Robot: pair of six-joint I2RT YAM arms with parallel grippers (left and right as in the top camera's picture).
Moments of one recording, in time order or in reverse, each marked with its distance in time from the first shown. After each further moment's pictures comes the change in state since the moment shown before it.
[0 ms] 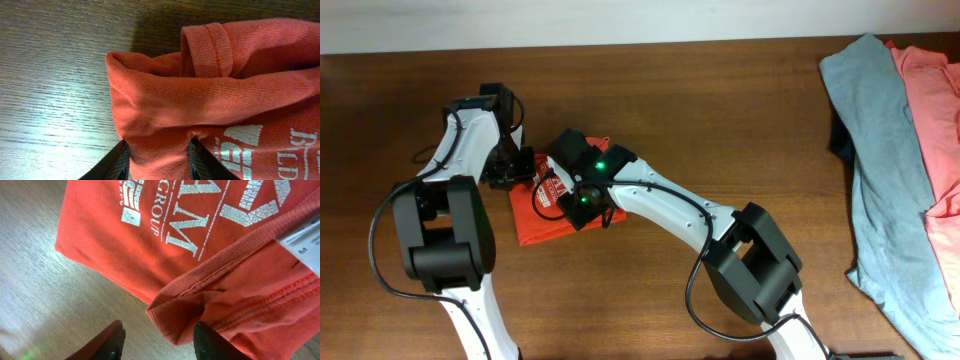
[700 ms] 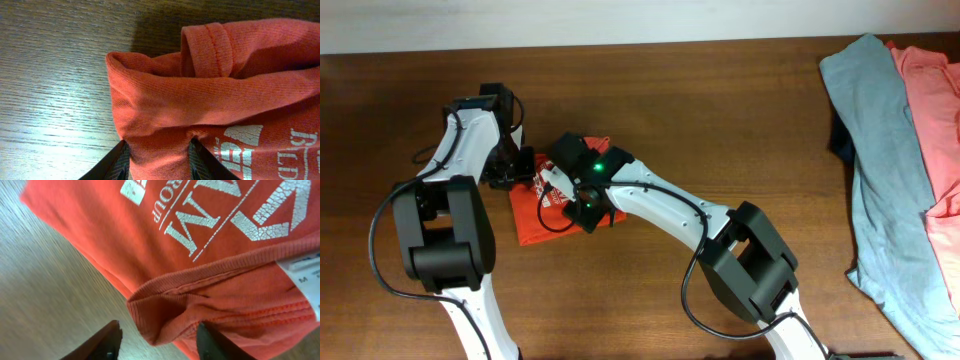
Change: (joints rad) left arm 0.000 0.000 0.000 0.000 0.000 0.000; right arm 0.008 0.020 0.000 -0.022 0.078 -0.322
